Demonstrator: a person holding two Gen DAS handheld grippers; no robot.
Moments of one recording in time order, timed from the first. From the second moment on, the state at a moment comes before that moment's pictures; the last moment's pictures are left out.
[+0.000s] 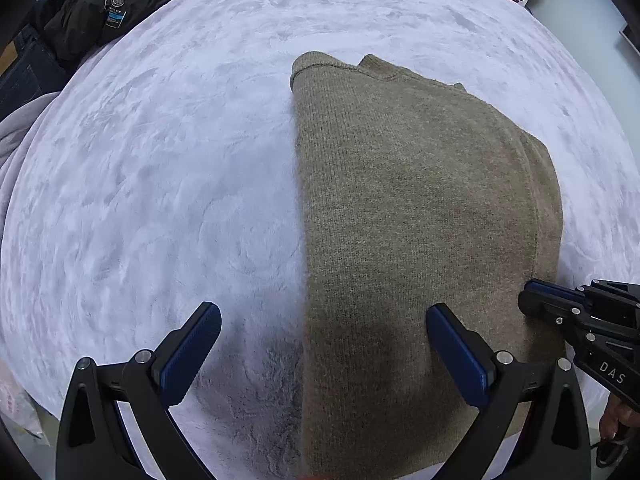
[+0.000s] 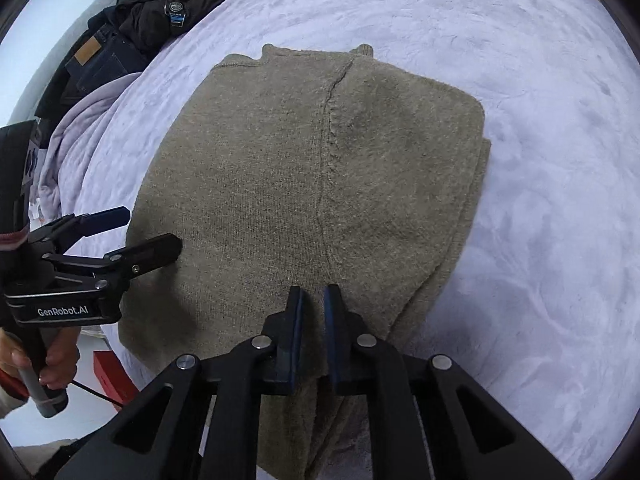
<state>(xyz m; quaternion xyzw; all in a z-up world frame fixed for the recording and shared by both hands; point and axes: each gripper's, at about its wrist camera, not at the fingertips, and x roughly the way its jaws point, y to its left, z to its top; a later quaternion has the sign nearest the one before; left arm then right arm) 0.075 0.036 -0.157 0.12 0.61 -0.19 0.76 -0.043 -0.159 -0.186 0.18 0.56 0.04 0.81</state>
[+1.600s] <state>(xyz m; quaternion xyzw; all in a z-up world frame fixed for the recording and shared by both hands) 0.046 0.054 -0.091 0.15 0.65 -0.16 0.73 -0.089 -0.164 -0.113 0.27 0.60 -0.12 0.74</state>
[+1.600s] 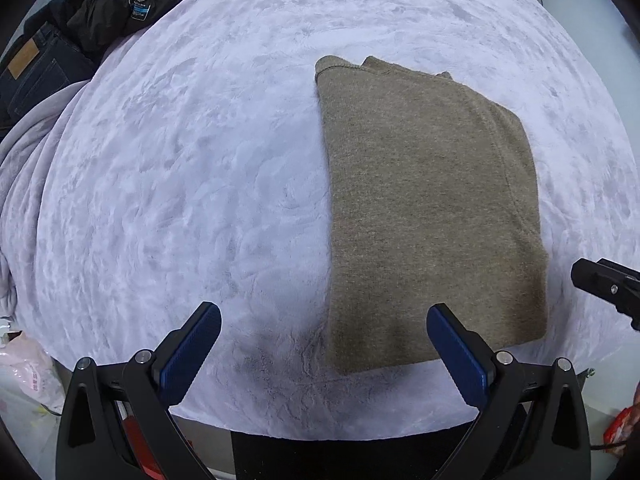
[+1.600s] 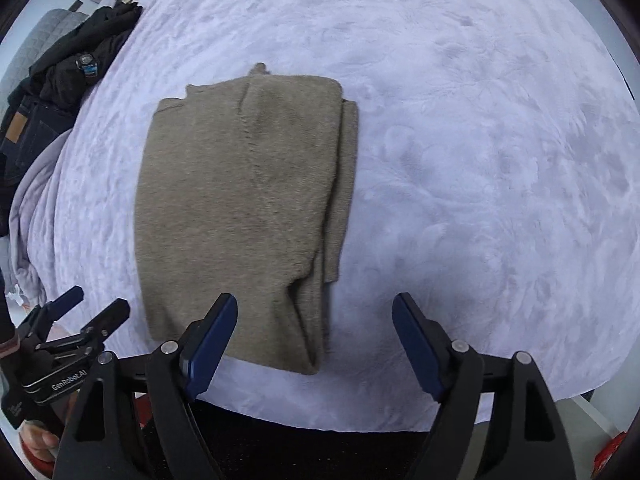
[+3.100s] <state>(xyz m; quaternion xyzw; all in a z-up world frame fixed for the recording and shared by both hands) 0.035 0.066 -0.046 0.16 0.63 -0.15 0.74 -0.088 -0.130 -0.065 0.23 0.61 -0.15 0.75</state>
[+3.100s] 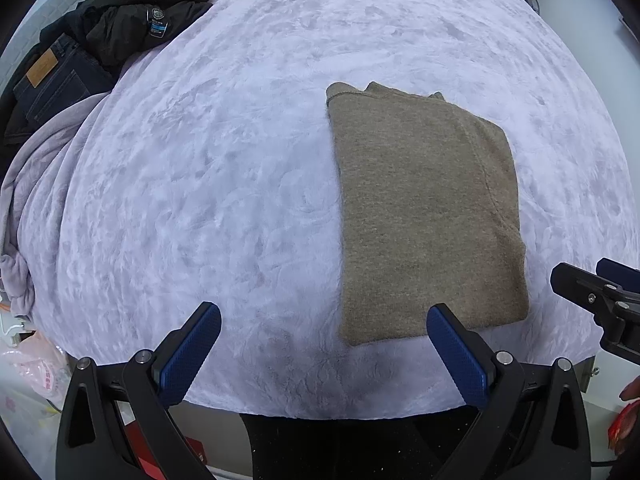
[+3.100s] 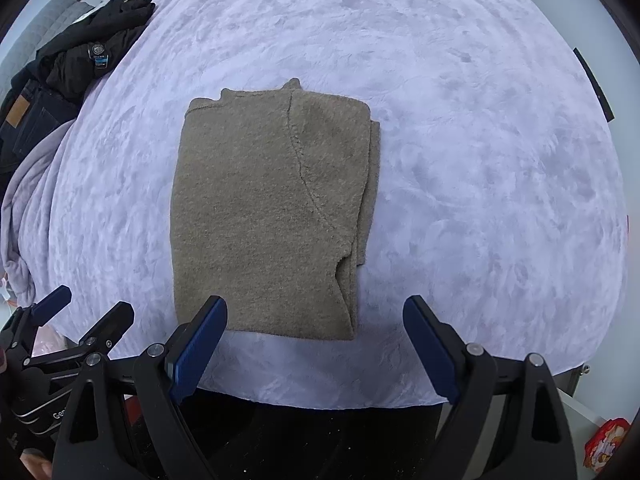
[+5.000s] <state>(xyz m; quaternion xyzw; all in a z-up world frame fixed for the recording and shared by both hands) 0.035 0.065 -0.045 0.16 0.64 -0.15 0.74 -0.088 -0.128 -0.068 0.23 0.61 -0.16 0.74</state>
